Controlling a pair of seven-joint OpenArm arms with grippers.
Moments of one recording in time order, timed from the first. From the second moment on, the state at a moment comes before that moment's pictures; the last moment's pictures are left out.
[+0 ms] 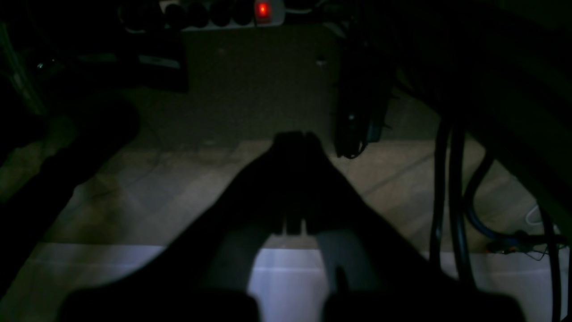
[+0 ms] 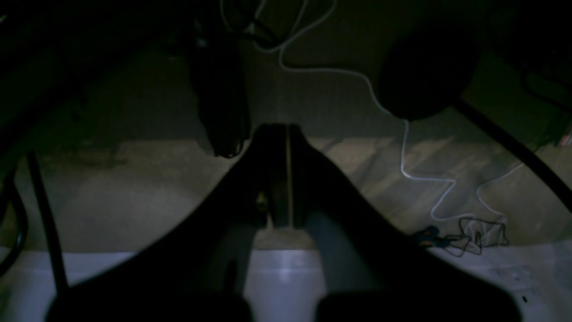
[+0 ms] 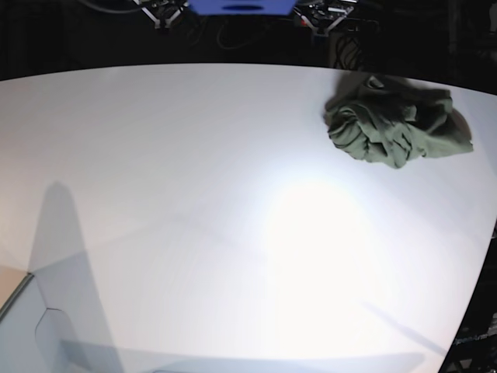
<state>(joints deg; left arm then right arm) 4.4 -0.6 4.3 10.8 -2.2 -0.1 4.7 -8.5 0.9 2.1 12.9 -0.9 -0.8 -2.3</state>
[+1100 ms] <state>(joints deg) 42.8 -7.3 4.2 77.6 -2.1 0.5 13.7 -48.6 7.9 2.5 85.5 -0.6 0.0 -4.1</state>
